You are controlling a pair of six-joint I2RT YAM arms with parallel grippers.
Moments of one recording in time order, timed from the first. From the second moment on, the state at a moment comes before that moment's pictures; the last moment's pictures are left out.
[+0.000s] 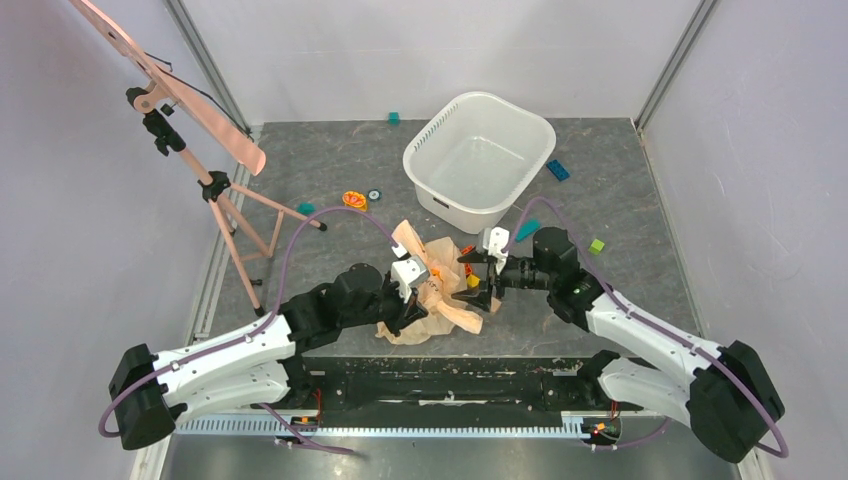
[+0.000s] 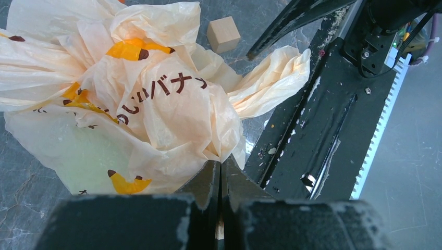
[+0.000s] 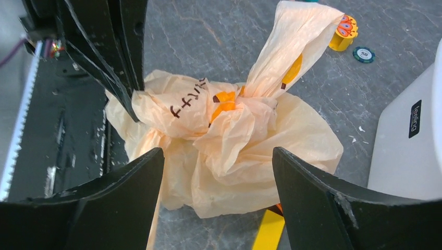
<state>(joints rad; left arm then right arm) -1.01 0.89 0.55 -0.18 0.13 -0.16 0.62 1.02 0.51 0.25 -0.72 -0.22</state>
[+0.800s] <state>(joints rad) -1.01 0.88 0.55 -0.19 0.13 -0.15 0.62 1.25 0.66 0.11 -0.83 -0.45</state>
